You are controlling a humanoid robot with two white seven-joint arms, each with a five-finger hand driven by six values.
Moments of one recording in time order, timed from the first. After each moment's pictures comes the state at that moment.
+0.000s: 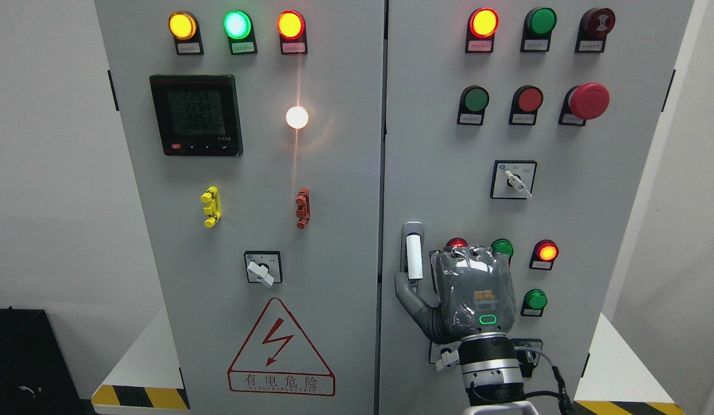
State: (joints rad) left arm 0.00 -0.10 -0.10 -0.07 0.07 -0.06 0.01; right arm -0.47 0.09 0.26 -1.80 1.55 0.21 0.03
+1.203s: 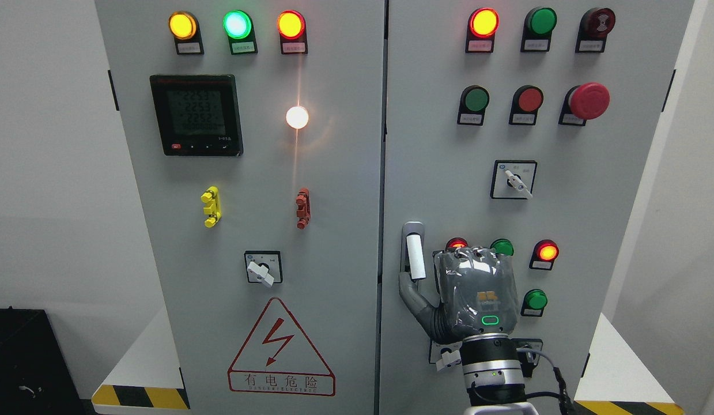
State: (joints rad) left arm 0.00 -0.10 -0.10 -0.07 0.07 -0.06 0.01; right arm -0.47 0.09 0.27 -1.80 1.56 0.24 0.02
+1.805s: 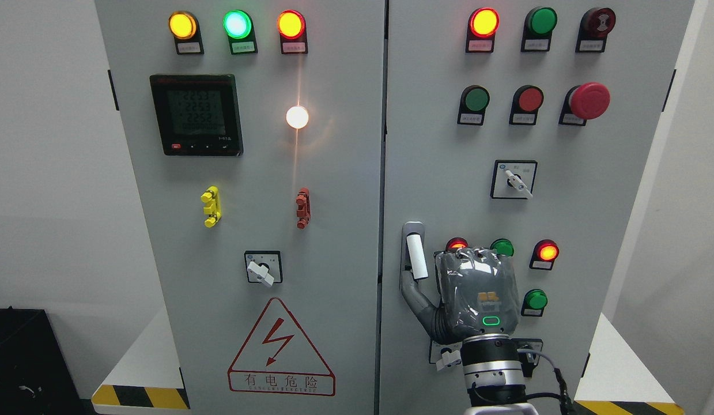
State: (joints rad) left arm 0.00 -0.10 -0.10 -0.07 0.07 -0.06 0.01; right arm -0.47 0.09 0.27 -1.80 1.56 0.25 0.02
